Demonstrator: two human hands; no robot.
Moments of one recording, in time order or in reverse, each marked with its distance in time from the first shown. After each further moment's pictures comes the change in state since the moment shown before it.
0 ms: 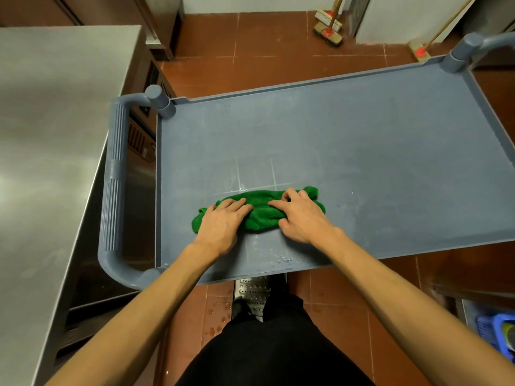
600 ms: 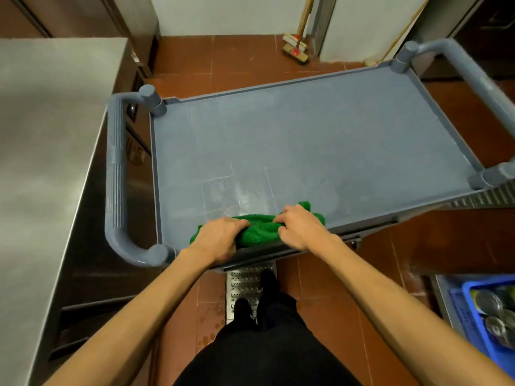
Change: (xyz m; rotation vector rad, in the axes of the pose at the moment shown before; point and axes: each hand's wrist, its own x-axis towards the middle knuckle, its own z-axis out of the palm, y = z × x) left_hand -0.074 0.013 0.013 -0.133 -0.123 0.137; right_hand -0.085 -0.037 0.026 0.013 -0.079 0.151
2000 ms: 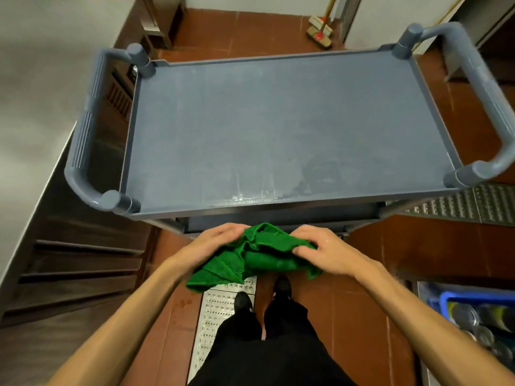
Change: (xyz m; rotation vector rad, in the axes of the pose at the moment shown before) left_hand -0.050 0.158 0.033 -1.578 -0.105 -0.338; right_hand -0.122 0.157 0.015 0.391 -0.110 -0.287
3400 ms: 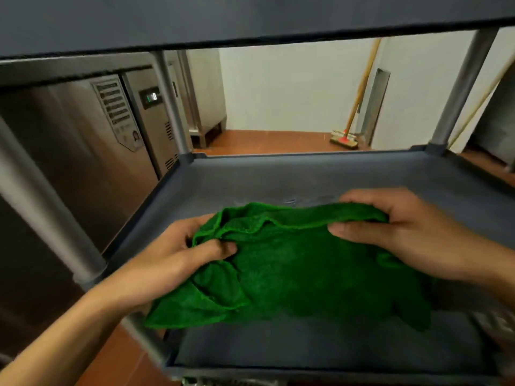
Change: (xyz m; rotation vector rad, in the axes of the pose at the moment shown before) left_hand 0.272 -0.219 -0.135 0.403 0.257 0.757; right_hand 0.213 0.207 0.124 -0.040 0.411 -0.481
